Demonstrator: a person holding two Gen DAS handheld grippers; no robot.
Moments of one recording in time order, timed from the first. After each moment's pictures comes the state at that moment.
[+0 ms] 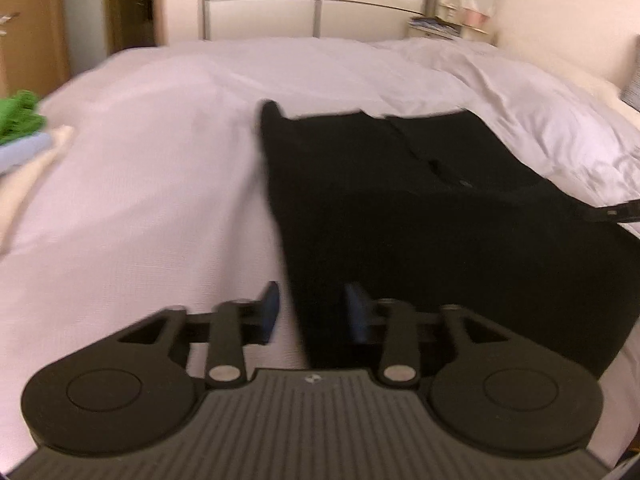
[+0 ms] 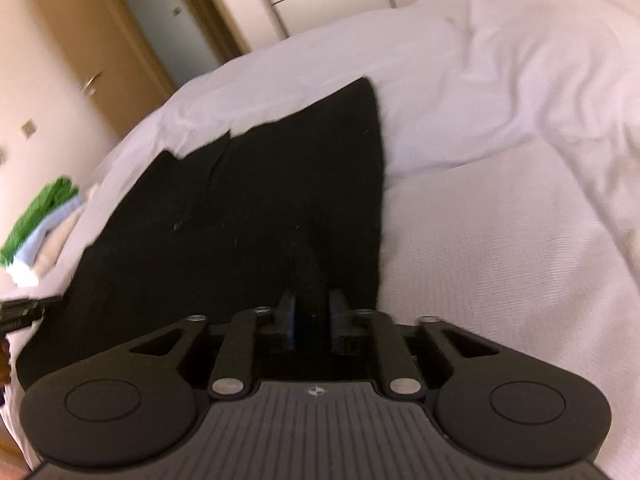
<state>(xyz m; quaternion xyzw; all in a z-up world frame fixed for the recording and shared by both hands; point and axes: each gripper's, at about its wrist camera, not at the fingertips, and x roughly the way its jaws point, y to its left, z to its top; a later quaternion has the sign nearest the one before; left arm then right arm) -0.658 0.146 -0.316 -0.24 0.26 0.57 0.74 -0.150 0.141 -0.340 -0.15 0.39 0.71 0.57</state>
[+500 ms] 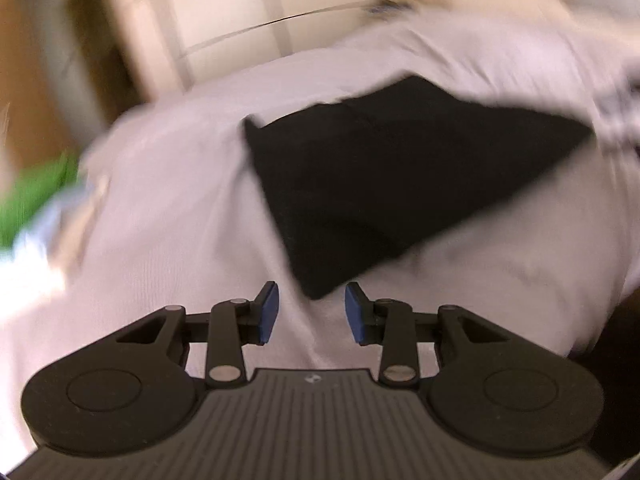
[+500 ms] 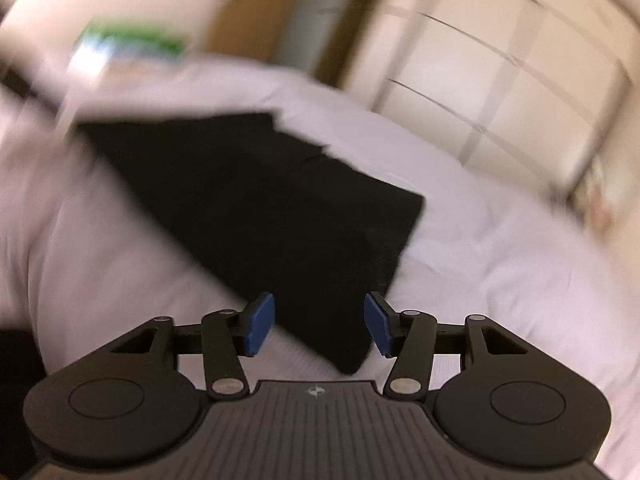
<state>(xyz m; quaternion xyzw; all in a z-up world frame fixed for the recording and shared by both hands) -0.607 -0.016 -0.310 -0.02 0.38 0.54 0.75 -0.261 -0.053 -0.327 -0.40 -0.05 0.74 0.54</state>
